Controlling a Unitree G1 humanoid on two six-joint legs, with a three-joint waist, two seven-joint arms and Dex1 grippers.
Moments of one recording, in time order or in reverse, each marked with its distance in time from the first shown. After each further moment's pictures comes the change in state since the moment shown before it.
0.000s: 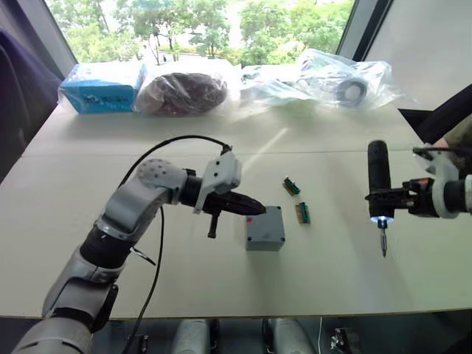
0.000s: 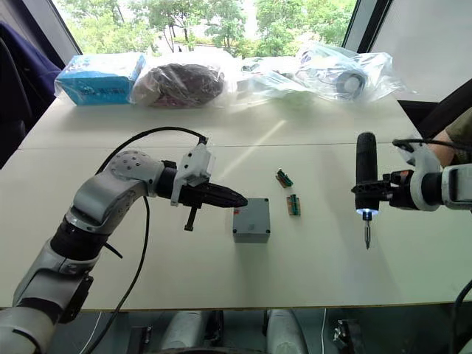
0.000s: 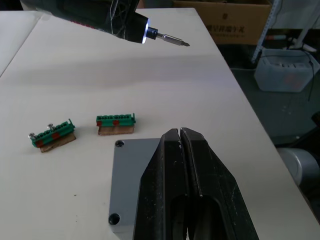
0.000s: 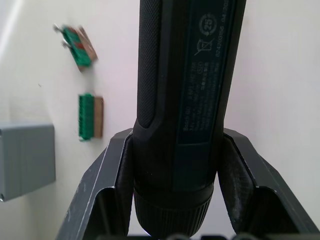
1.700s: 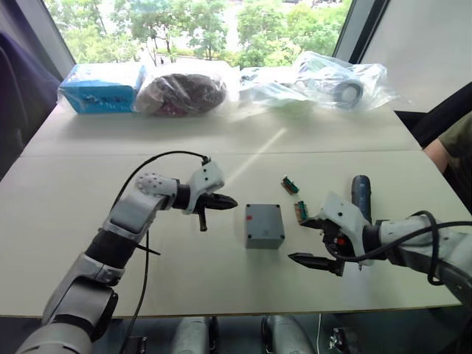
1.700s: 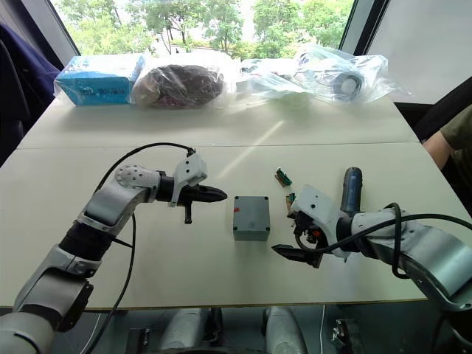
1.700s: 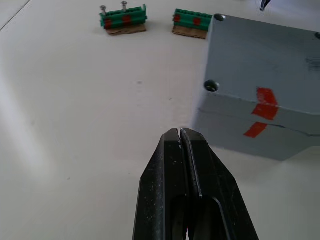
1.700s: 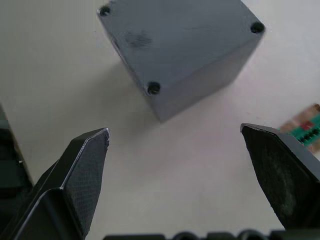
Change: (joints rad) left arm 0.050 -0.009 -0.040 0.273 0.197 -0.089 0.107; right arm 0.386 0.129 0.216 -1.036 -0.566 -0.569 0.485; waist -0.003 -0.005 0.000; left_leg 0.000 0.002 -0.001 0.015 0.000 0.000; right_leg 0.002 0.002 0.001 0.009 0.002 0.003
